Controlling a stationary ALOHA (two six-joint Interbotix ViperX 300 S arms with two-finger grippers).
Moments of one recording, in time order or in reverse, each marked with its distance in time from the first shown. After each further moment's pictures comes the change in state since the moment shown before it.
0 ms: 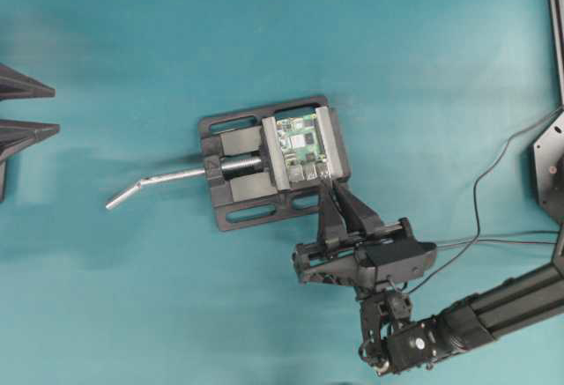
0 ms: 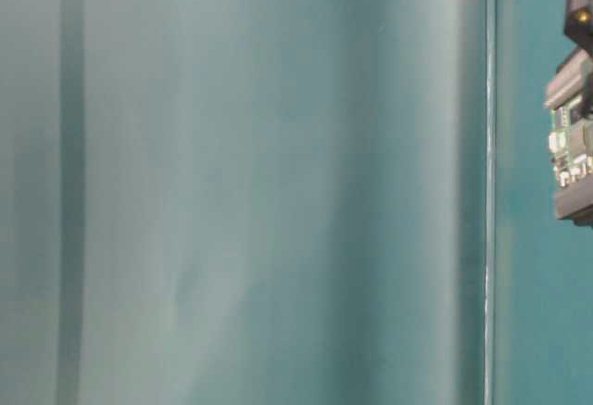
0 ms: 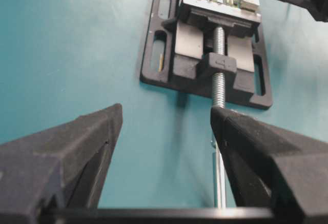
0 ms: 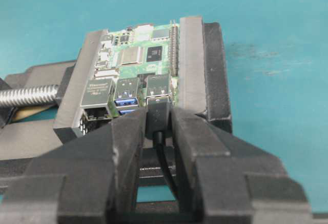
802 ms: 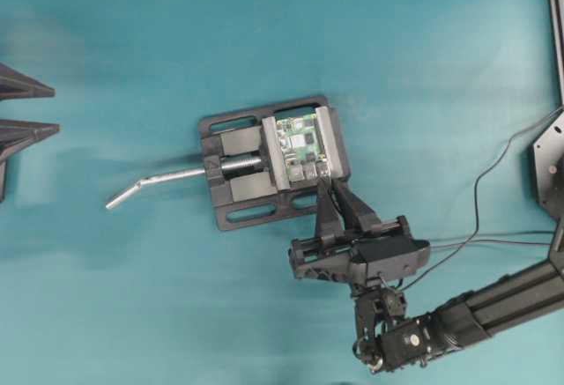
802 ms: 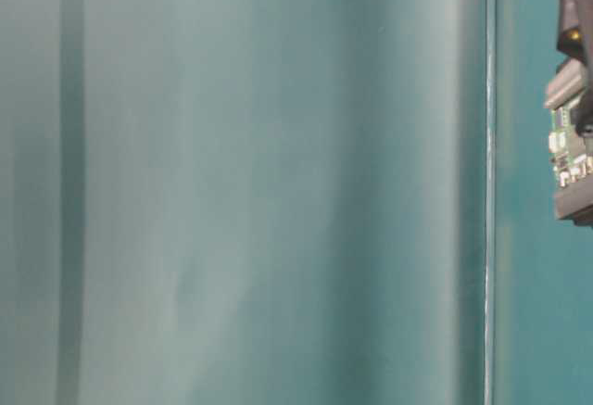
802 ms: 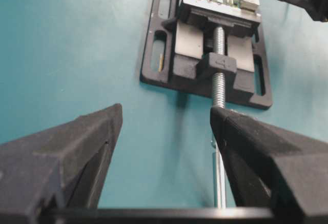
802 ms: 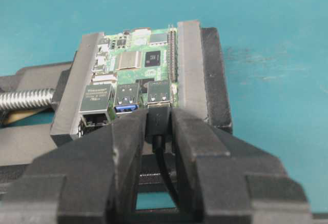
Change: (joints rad) left arm 0.000 -0.002 0.000 -0.002 0.000 0.000; right arm -0.014 0.002 -0.021 0.000 -0.009 -0.048
